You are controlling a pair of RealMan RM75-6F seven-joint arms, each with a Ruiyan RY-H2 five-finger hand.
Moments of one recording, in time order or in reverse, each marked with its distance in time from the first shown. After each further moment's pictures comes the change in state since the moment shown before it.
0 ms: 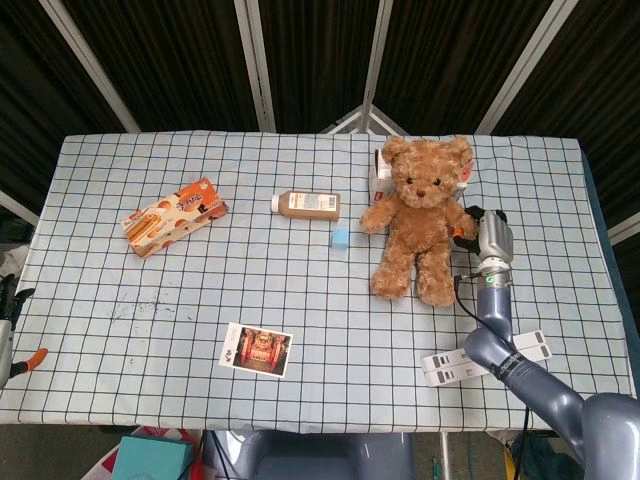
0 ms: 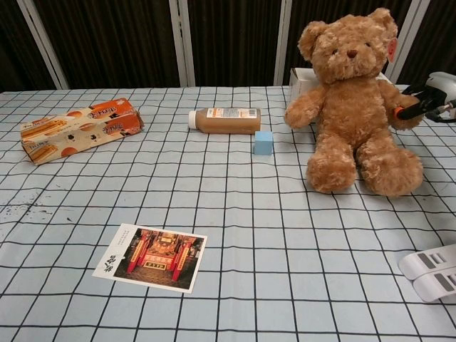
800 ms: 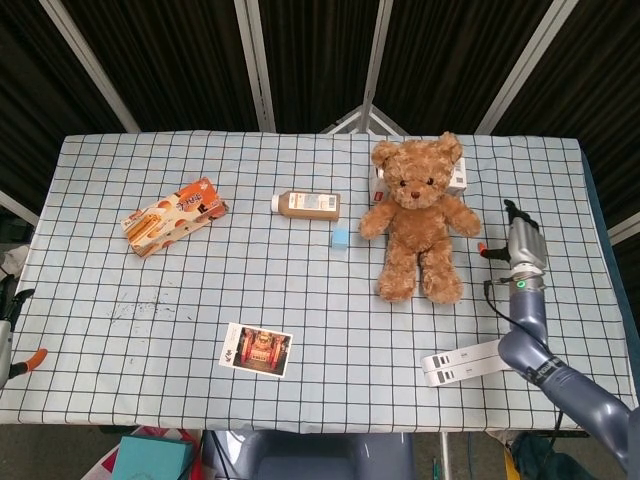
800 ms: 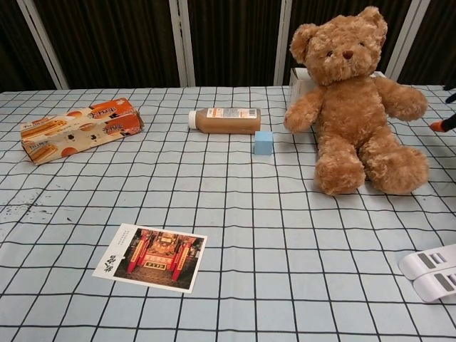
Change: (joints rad) left arm 0.005 0.008 0.006 -0.005 0.015 0.007 -0.016; right arm -0.082 0.169 -0.051 -0.108 0.123 -0.051 -0.153
